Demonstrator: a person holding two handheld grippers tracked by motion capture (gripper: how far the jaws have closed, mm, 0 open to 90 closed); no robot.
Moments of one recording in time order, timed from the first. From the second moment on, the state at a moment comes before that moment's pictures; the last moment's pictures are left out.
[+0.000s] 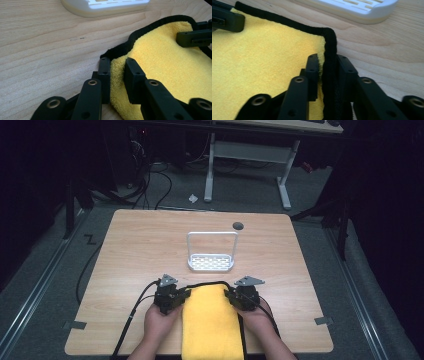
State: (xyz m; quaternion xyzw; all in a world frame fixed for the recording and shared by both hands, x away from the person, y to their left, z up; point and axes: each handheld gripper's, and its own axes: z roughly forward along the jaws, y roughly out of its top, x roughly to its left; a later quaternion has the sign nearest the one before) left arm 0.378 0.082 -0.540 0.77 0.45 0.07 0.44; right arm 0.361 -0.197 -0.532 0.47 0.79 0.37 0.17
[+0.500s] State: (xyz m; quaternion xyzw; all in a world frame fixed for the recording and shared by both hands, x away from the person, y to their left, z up) left arm 0.370 0.086 -0.531 0.76 0.44 0.08 0.48; right arm 0.343 -0.193 -0.514 0.42 0.78 0.39 0.23
